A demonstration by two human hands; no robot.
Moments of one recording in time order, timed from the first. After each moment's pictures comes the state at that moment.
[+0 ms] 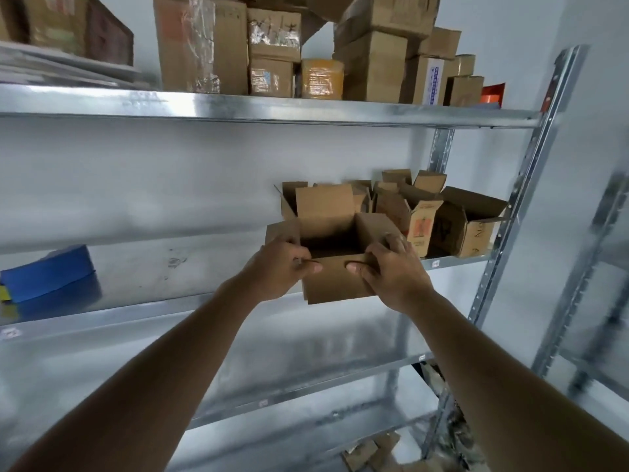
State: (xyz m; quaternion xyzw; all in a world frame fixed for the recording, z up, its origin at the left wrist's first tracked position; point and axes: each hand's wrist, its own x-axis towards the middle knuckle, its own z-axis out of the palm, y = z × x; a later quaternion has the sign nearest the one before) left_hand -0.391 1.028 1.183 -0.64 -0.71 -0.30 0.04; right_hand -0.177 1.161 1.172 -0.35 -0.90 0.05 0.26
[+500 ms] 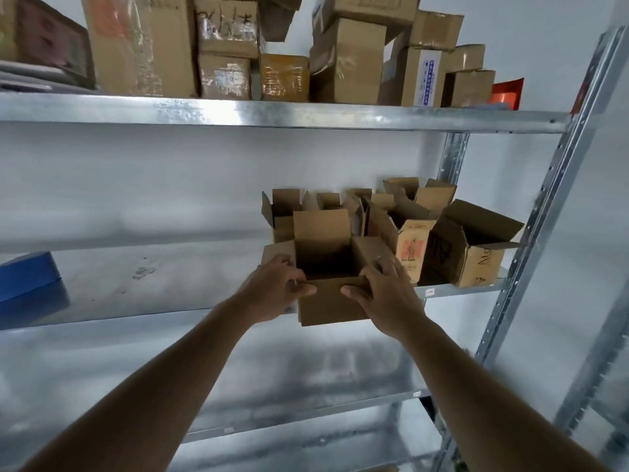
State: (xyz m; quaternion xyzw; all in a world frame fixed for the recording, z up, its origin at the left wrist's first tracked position) left_hand -0.364 1.144 1.160 -0.59 -0.77 -0.25 0.05; right_hand -0.166 1.298 1.139 -0.31 -0.91 0.07 0.26
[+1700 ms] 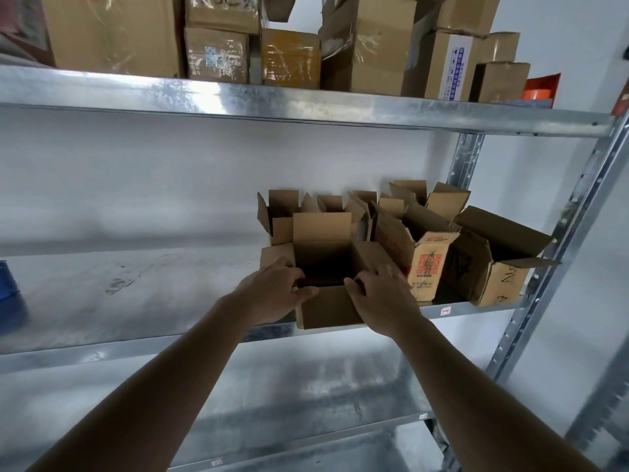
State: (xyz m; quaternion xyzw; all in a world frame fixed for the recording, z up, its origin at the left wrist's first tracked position) left_hand -0.422 1.197 1.155 -0.57 -0.80 -0.17 0.05; right_hand -0.237 1.340 1.138 -0.36 -0.91 0.07 0.19
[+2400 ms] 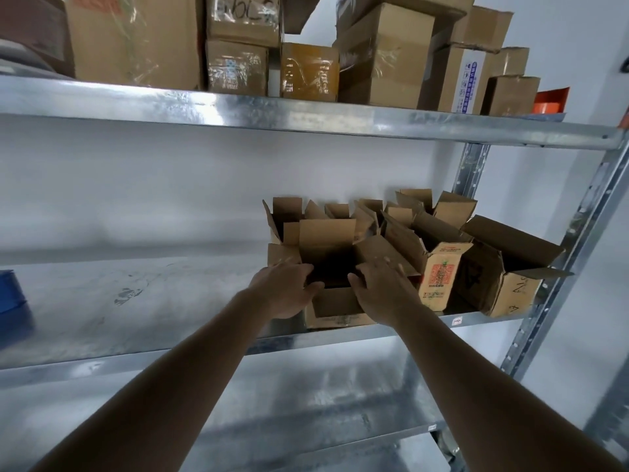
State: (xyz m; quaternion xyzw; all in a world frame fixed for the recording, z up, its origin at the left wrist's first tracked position) left_hand -0.434 1.200 1.176 -0.56 -0.81 -0.13 0.08; right_hand -0.267 1.347 1.162 -0.33 -0.92 0.04 0.19
